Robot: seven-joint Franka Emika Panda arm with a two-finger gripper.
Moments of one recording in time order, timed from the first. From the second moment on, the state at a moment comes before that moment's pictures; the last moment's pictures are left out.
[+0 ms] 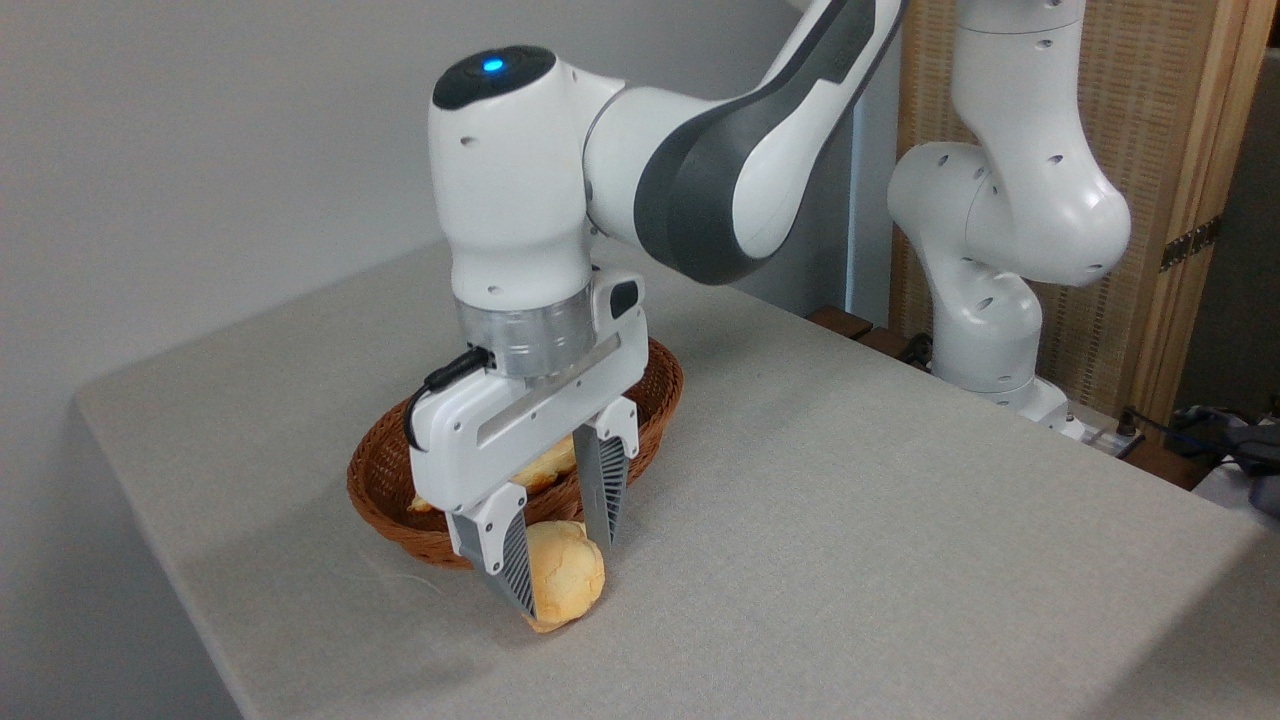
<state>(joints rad) -0.03 0.04 0.07 -2.00 -0.04 2.10 2.19</state>
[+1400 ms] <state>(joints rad) -0.05 0.09 0.07 -2.00 -0.04 2.10 2.31</state>
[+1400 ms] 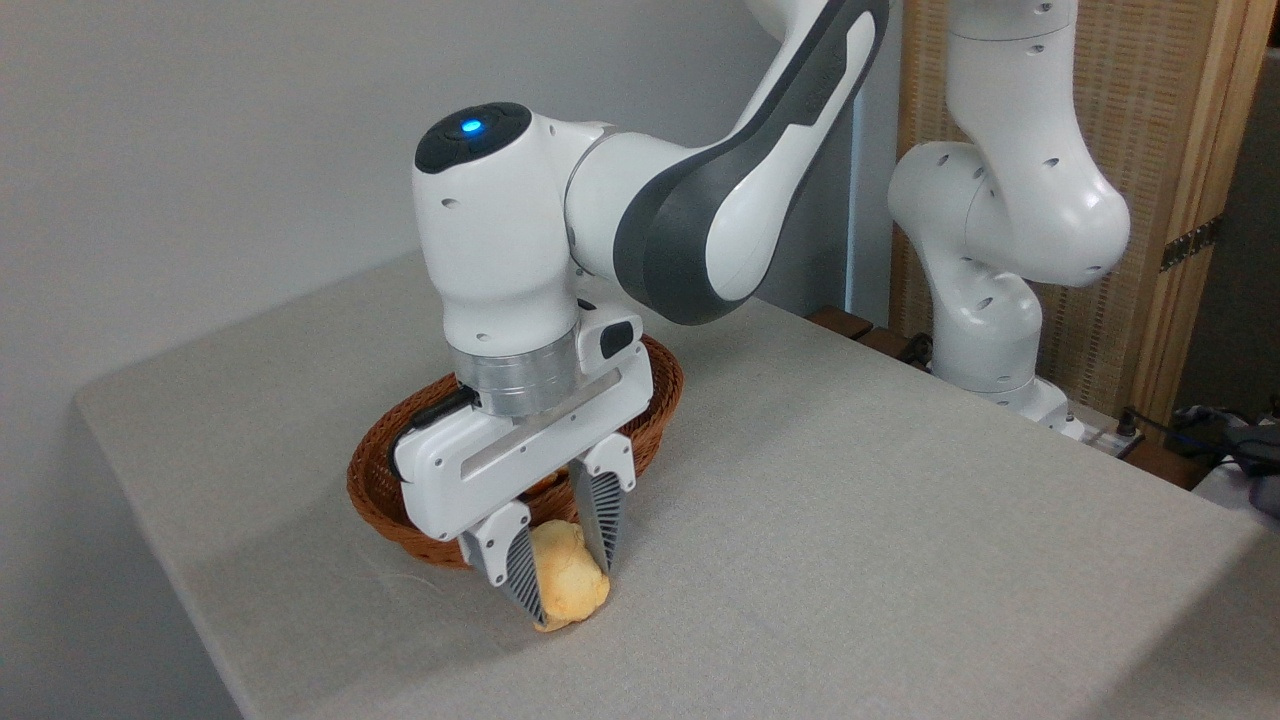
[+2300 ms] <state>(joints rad) -0.03 0.03 0.13 -1.98 -0.04 2.09 2.31</state>
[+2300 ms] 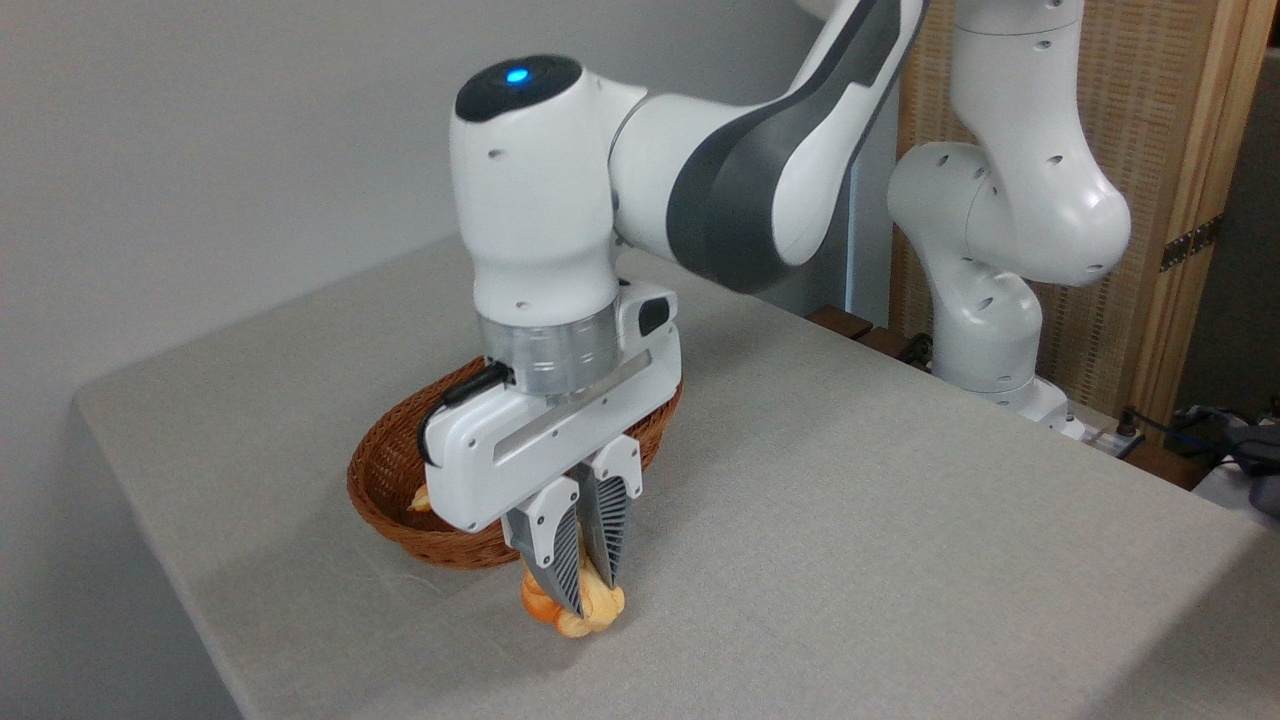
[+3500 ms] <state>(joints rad) -0.05 -0.05 -0.01 -1.93 -0.16 1.94 1.79</state>
